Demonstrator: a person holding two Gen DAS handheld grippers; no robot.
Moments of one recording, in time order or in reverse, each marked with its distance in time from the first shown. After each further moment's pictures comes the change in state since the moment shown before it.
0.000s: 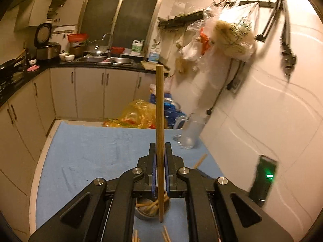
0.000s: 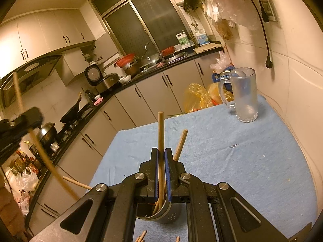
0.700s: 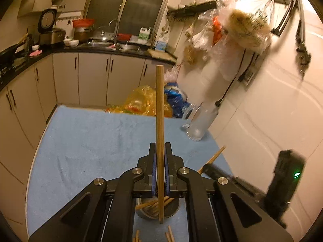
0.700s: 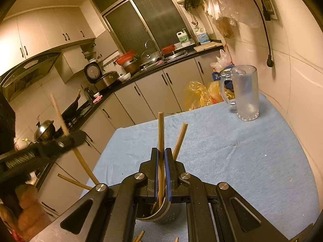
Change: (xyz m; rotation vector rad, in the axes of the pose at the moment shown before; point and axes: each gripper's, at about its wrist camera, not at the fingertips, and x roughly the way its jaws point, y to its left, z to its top) left arm 0.033 0.023 -0.019 -0.050 0.049 0.006; right arm 0.008 0.001 -0.003 -0.013 0.004 -0.009
